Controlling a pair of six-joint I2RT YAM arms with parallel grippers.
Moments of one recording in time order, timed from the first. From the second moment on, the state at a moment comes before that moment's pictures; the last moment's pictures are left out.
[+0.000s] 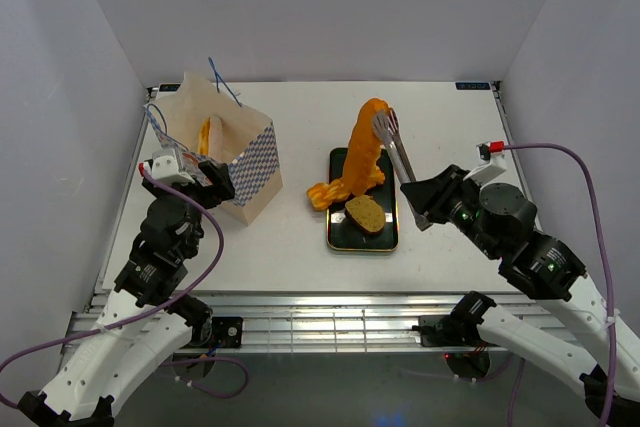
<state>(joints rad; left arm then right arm) -0.53 0.56 0.71 -0.22 -0.58 -0.29 0.80 0.62 0.97 -0.60 0.27 0.80</state>
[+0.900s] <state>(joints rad) -0.53 0.53 0.71 -0.22 -0.61 -0.29 0.80 1.00 1.22 -0.28 -0.11 0.56</state>
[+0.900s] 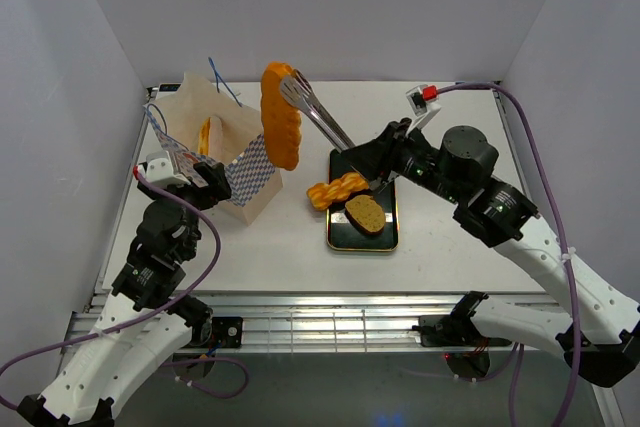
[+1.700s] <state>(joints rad) -0.53 0.54 0.71 -0.22 -0.61 -0.29 0.81 1.36 1.61 -0.12 -0.31 0.46</state>
